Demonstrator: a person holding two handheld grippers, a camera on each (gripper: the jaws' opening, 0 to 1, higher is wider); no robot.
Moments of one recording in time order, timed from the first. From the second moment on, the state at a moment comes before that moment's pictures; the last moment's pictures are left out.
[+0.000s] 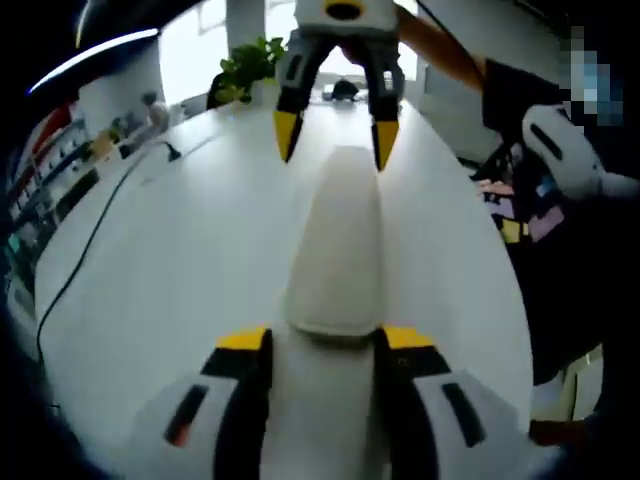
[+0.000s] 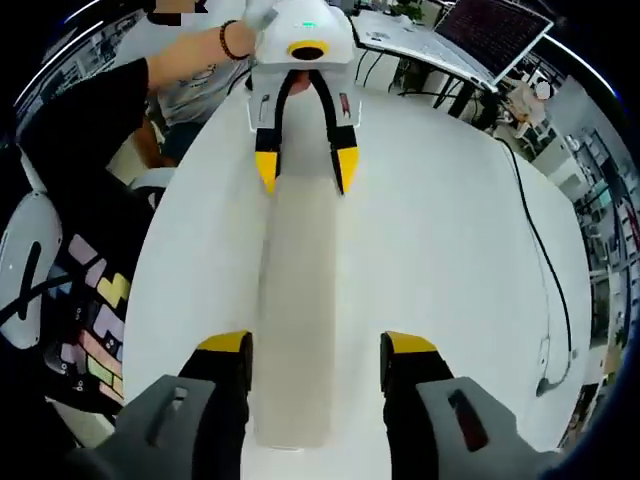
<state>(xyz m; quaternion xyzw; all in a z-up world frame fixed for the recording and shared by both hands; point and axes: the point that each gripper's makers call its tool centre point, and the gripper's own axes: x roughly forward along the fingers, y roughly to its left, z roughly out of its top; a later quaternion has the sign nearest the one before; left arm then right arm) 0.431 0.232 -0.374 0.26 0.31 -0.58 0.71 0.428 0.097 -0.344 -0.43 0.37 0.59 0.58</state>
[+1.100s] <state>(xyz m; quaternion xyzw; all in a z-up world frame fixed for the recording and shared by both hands) 0.422 0.203 -0.381 0.38 0.43 -0.55 0.61 0.429 0.070 -0.378 -0.43 0.40 0.59 0.55</state>
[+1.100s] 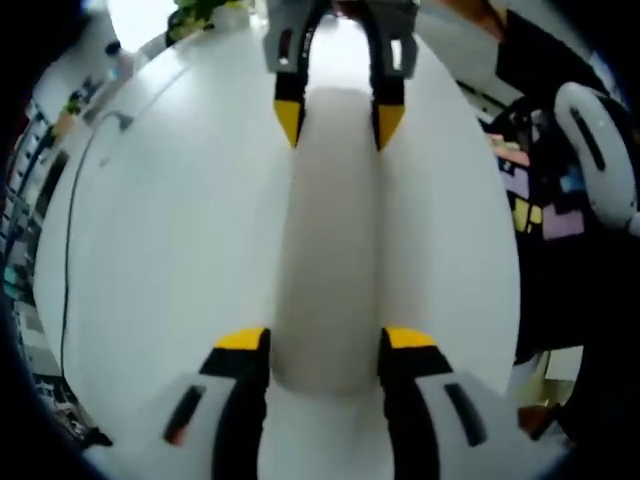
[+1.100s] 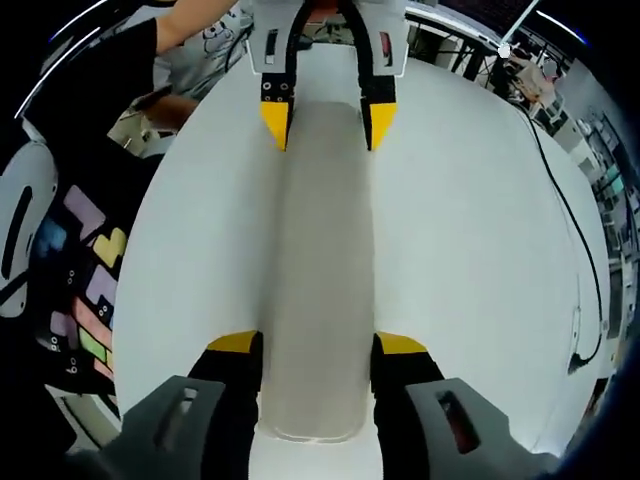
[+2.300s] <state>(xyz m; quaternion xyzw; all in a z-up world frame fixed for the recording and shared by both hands) 0.437 0.176 -0.365 0.39 0.43 -0.54 0.60 0.439 0.056 -0.362 -0.39 0.38 0.59 0.60</state>
